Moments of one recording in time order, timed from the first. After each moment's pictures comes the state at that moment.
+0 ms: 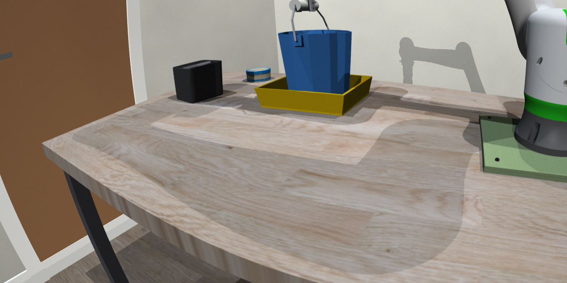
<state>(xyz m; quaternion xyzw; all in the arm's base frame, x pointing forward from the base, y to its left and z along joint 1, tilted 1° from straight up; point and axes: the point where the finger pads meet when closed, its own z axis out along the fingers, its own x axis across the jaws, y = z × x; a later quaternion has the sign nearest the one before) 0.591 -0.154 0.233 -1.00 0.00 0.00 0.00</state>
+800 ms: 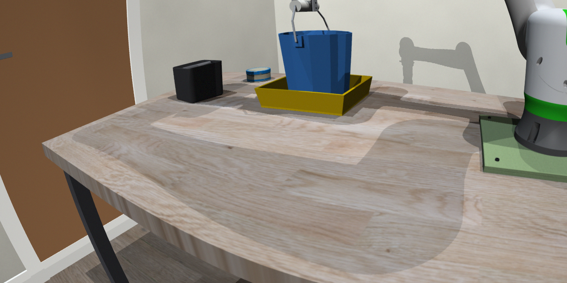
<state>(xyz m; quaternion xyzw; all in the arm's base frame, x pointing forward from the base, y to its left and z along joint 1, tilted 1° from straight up) 0.591 -0.154 0.233 -1.00 0.00 0.00 0.00</state>
